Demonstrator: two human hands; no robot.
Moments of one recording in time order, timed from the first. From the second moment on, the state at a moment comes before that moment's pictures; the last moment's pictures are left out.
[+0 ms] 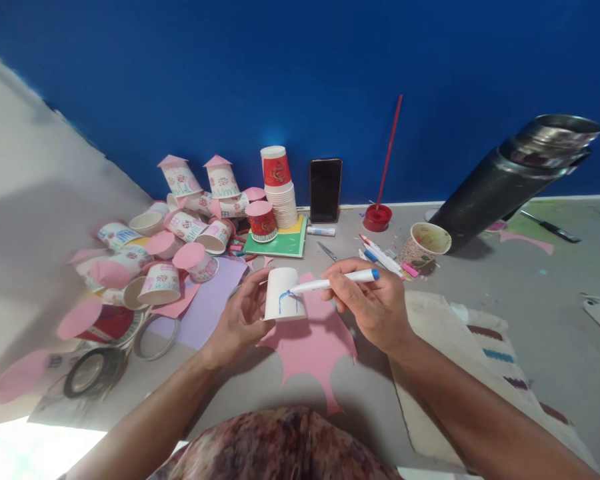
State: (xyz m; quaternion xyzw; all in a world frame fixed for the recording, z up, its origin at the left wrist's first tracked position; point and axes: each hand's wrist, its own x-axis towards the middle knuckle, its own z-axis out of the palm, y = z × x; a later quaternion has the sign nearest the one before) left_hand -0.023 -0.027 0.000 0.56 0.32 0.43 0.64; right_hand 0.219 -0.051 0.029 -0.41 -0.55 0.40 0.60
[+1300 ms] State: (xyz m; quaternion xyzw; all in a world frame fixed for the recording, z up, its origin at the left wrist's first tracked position) left_hand -0.021 -0.028 -0.002 0.57 0.31 0.43 0.63; right_hand 0.219 -0.057 0.031 -0.45 -0.61 0.34 0.56
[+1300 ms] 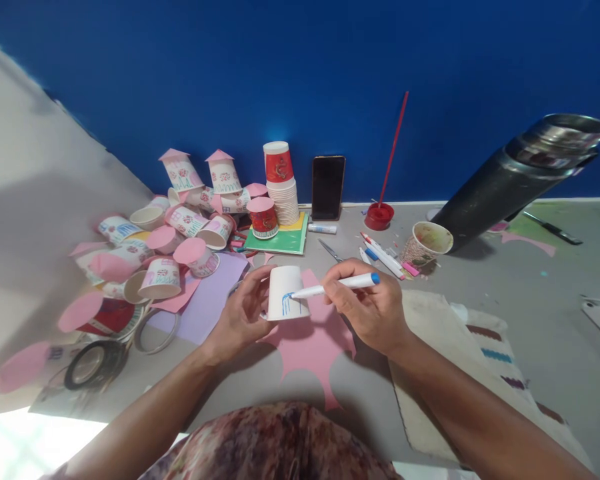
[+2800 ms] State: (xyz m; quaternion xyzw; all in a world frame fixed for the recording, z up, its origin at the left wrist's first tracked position) left_hand -0.022 -0.023 -0.010 0.55 0.31 0.44 0.64; right_hand 0.223 -0.049 0.023 -0.44 -0.54 0.40 0.59
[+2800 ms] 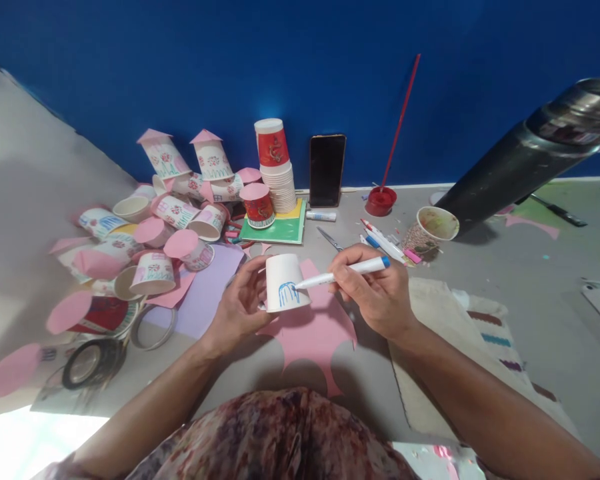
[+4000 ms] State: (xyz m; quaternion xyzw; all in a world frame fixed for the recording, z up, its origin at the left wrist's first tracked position) left_hand -0.023 -0.021 -0.008 0.61 0.30 0.43 0.59; right_hand 0.222 -0.053 0.032 -0.42 -0.62 0.35 0.56
